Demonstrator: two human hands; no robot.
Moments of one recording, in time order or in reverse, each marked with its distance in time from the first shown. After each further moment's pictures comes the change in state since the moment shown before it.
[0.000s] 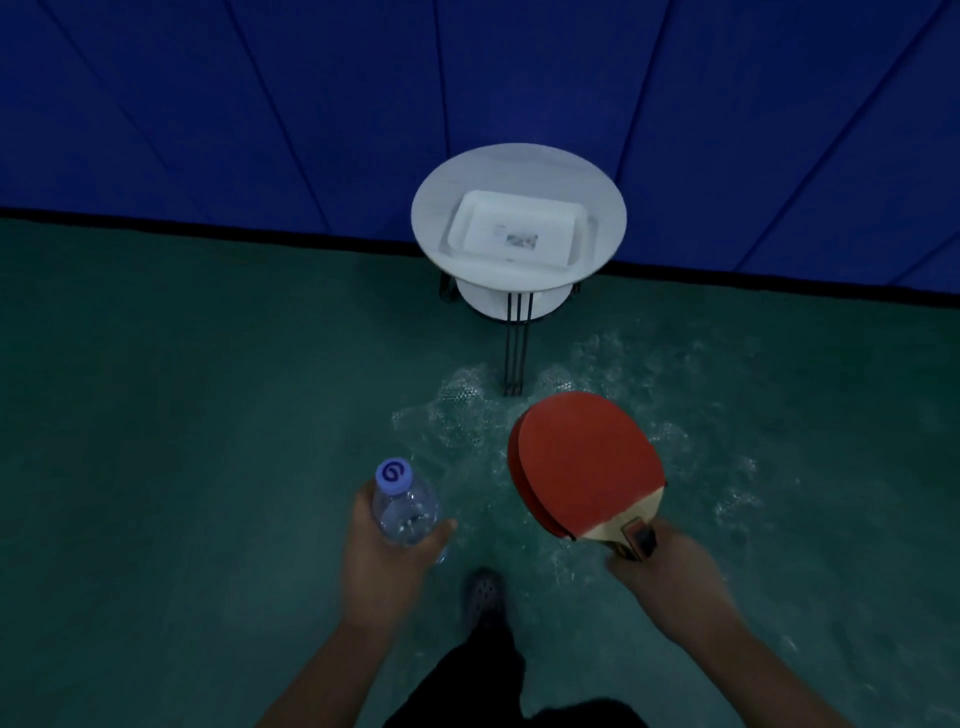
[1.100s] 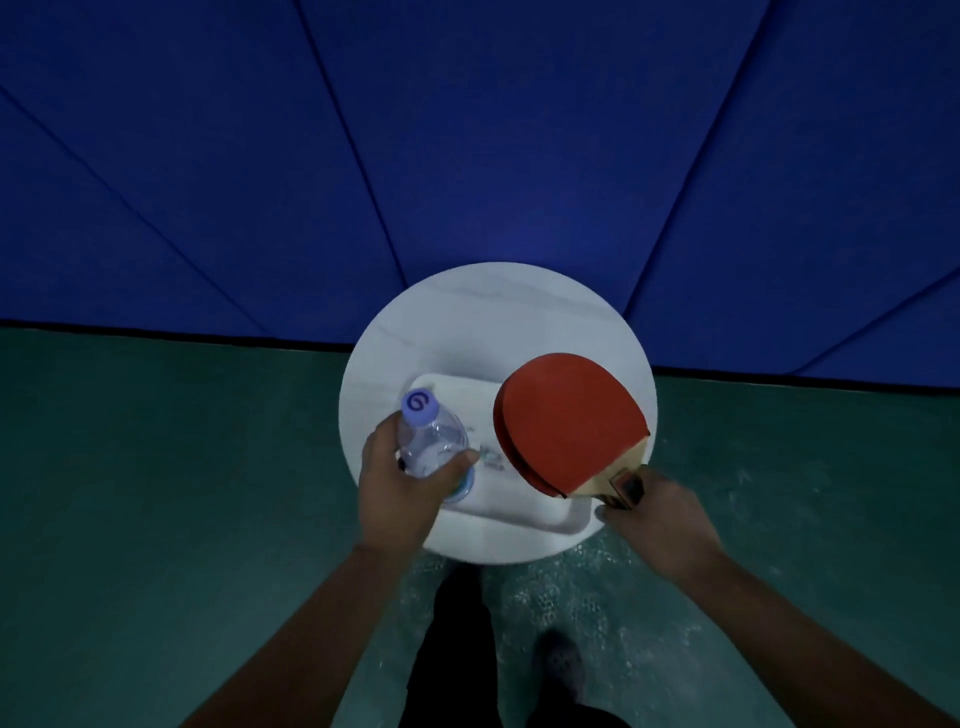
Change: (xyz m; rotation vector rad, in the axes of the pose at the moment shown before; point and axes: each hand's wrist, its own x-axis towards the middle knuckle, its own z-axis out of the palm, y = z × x) left_hand 0.575 0.180 0.325 -0.021 -0.141 0.084; right_hand 0.600 -0.240 -0.174 -0.013 -0.064 -0.046
